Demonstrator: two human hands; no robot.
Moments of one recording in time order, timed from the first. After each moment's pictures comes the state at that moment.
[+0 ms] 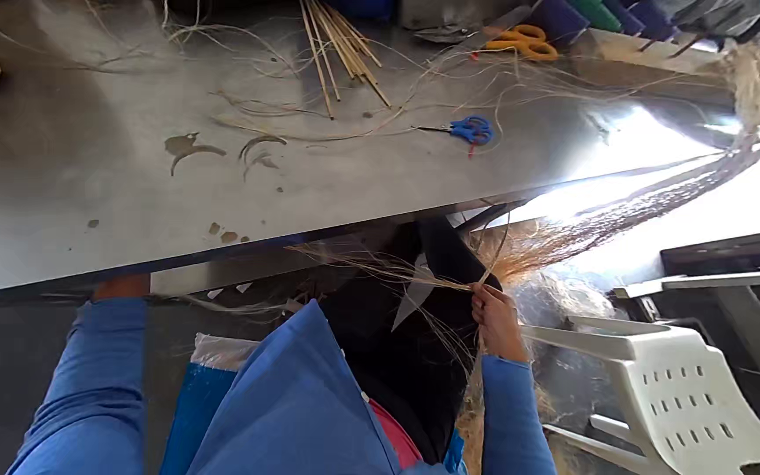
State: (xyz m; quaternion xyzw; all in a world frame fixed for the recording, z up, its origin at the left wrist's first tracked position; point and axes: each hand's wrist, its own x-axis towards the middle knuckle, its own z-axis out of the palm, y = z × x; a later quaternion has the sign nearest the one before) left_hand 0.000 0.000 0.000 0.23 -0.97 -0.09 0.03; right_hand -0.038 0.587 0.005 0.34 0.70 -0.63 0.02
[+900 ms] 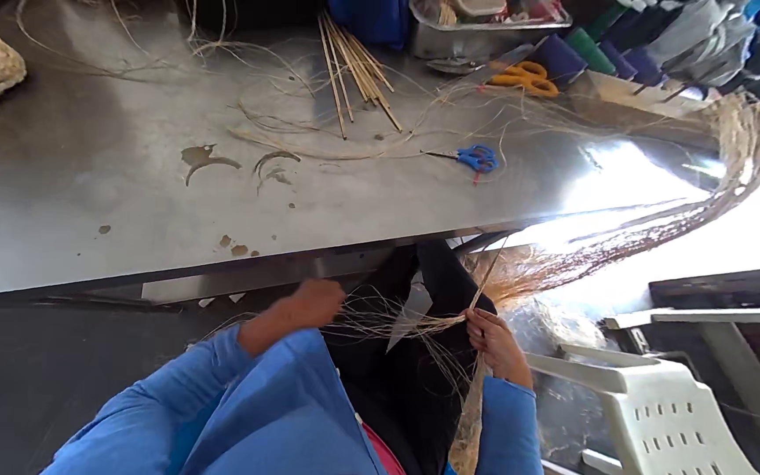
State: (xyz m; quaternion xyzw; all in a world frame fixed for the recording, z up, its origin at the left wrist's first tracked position) left_hand -0.074 0.231 0.008 -0.27 -0.88 -0.18 -0.34; right_hand -0.038 0.610 0.001 0.26 0.68 -0.68 0.13
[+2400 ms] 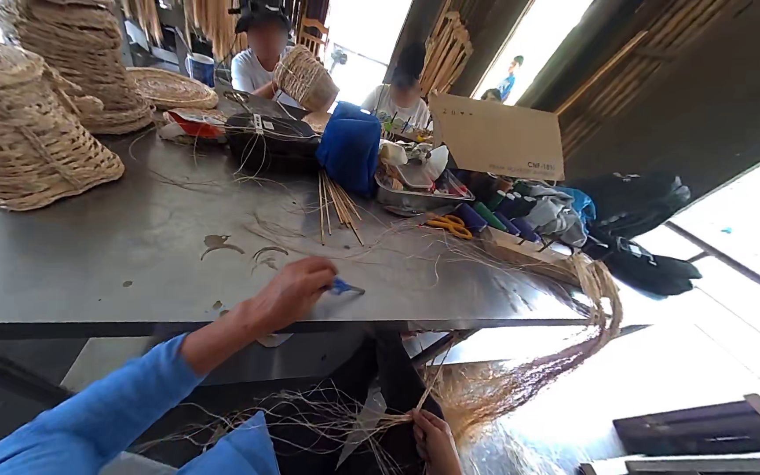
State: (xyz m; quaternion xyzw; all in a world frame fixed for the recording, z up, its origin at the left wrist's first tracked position) left_hand -0.130 0.205 0.154 -0.35 -0.82 -0.33 0.32; right_hand -0.037 0.603 -0.003 0.22 0.72 -0.64 0.10
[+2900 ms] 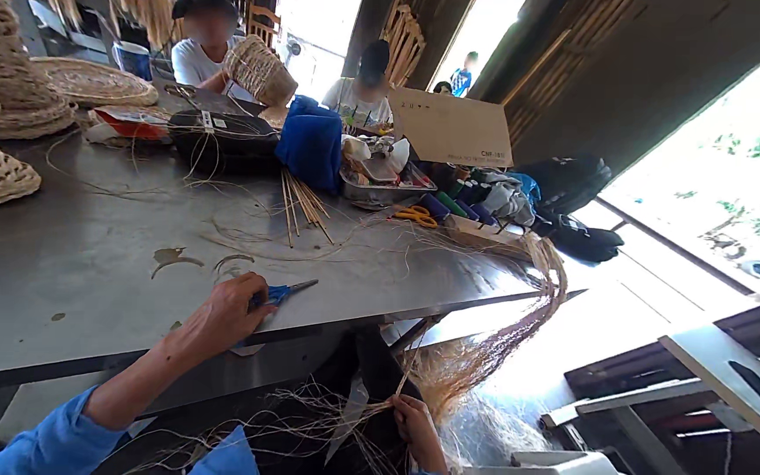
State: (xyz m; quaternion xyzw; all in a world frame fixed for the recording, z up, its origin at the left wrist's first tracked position) left_hand -0.110 0.171 0.135 -0.24 -0.88 -0.36 0.21; right_hand -0.042 0.597 -0.002 0.24 0.73 -0.63 0.10
